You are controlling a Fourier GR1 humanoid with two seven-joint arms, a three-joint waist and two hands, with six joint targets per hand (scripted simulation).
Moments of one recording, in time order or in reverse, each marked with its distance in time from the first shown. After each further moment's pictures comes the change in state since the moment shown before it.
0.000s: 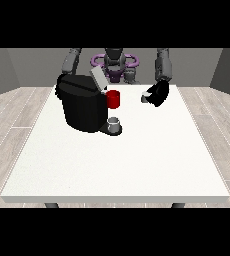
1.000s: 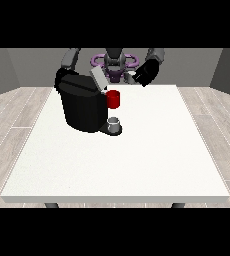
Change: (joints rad) left arm -0.140 -0.086 0.044 -0.132 0.055 -0.158 0.219; right arm 0.039 -0.020 0.037 0.011 0.025 0.009 0.028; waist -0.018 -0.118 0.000
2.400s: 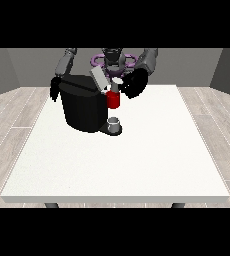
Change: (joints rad) left arm -0.355 0.106 0.193 0.075 0.102 0.033 0.129; right arm -0.145 -0.063 -0.002 0.008 -0.046 0.168 -0.125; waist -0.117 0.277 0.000
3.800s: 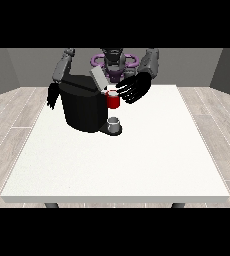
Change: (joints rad) left arm -0.002 -0.029 0.002 -0.008 0.039 0.011 -0.107; right arm -0.090 -0.039 -0.082 0.167 -0.031 0.008 -0.018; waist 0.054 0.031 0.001
